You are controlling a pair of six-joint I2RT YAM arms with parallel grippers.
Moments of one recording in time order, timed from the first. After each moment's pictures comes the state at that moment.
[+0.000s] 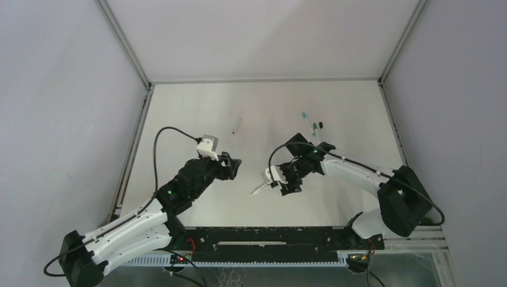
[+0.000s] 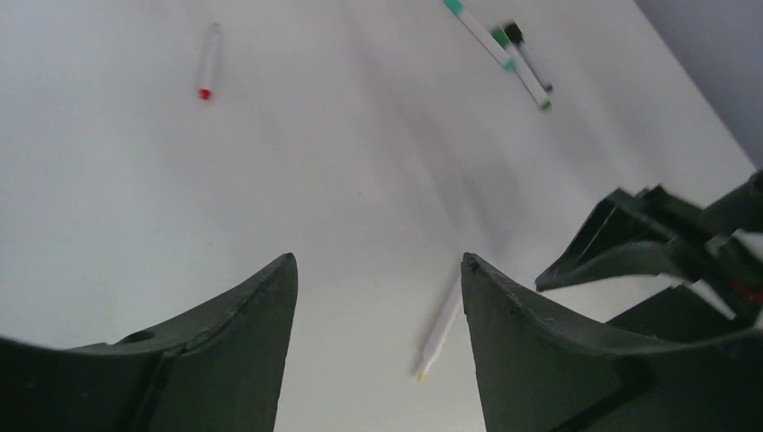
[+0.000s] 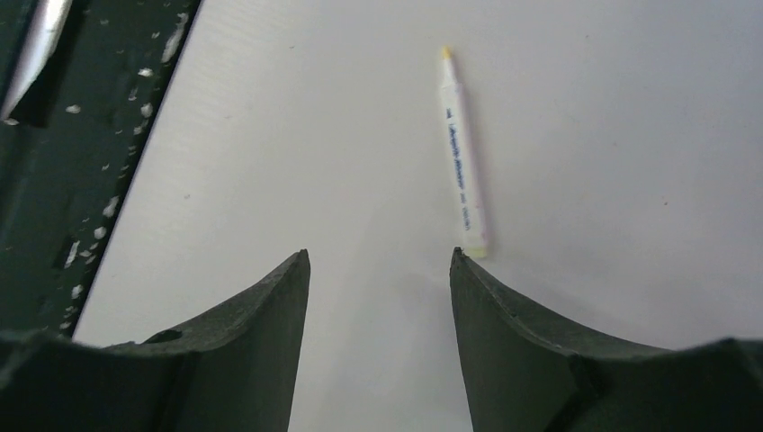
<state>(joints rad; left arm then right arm) -0.84 0.79 0.47 0.02 -0.27 -0.39 0.69 1.39 0.87 -0.67 -0.71 -1.21</state>
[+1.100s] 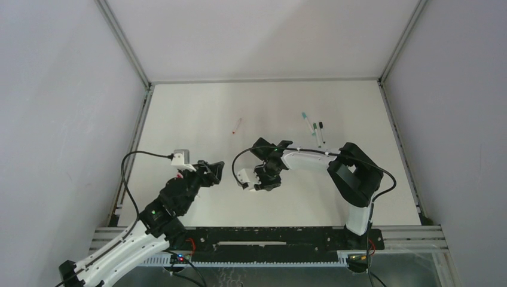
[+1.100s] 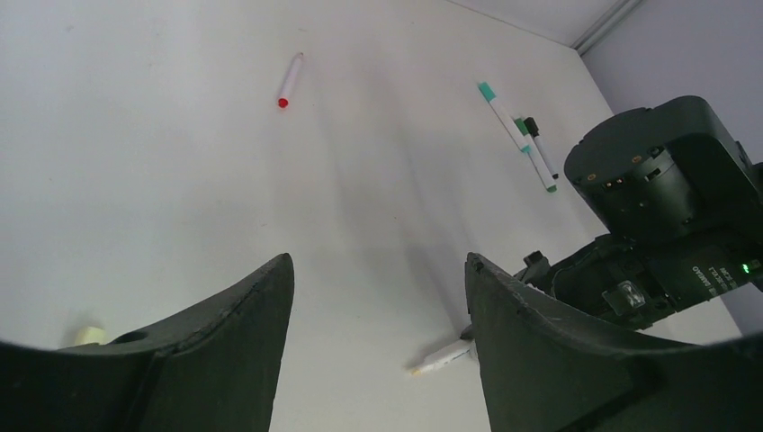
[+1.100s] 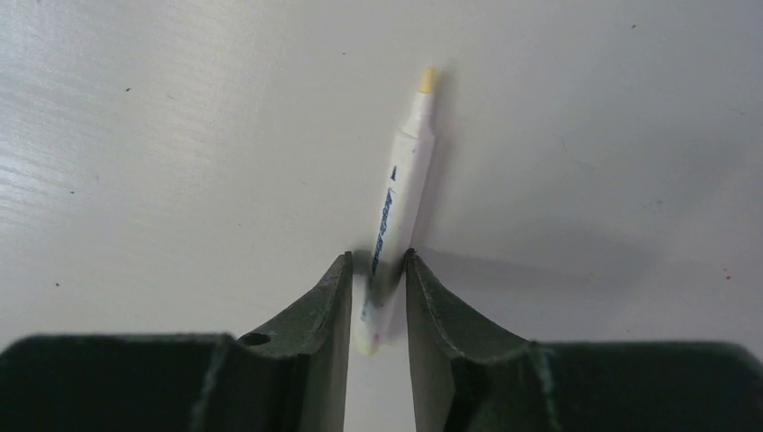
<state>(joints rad) -0.81 0.36 0.30 -0.10 -0.48 -0.56 0.89 1.84 1.17 -0.65 -0.38 -1.02</state>
